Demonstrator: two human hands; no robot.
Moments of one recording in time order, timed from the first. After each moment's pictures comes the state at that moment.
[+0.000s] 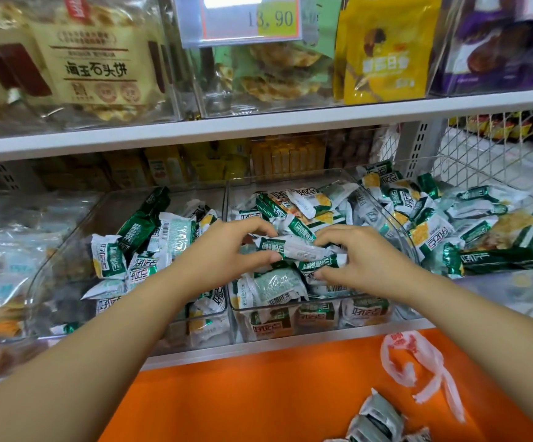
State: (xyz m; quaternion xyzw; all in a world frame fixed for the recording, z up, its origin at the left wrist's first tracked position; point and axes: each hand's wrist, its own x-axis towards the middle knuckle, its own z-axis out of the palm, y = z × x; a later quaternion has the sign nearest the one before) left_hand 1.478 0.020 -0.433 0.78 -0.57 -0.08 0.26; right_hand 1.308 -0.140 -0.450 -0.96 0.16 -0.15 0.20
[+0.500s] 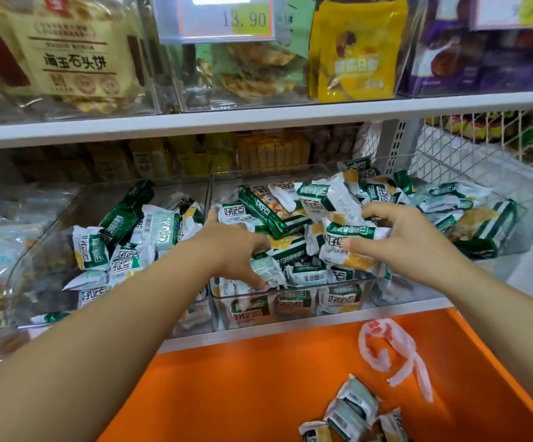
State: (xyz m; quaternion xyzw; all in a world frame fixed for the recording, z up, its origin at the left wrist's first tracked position) left_hand 1.460 -0.016 -0.430 0.80 -0.58 -0.06 -0.16; right_hand 1.247 -0.147 -0.420 -0.87 0.31 -0.23 0.31
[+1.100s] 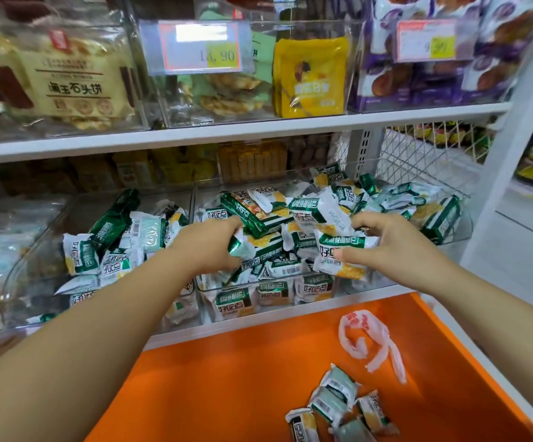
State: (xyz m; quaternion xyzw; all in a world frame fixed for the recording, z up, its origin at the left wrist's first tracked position) left_hand 1.445 0.000 -0.422 0.84 -0.54 0.02 -0.01; right_hand 1.201 -0.127 -0.412 -0.89 0.30 -0.22 0.28
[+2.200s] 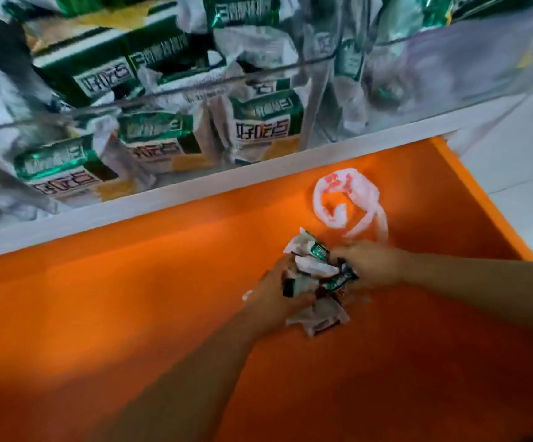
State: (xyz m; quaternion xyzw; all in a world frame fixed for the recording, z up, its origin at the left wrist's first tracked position) left_hand 1.287 -0.038 -0.757 0.74 -0.40 -0.47 0.25; right_hand 1.158 -0.203 -0.729 -0.91 0.20 0.28 0.21
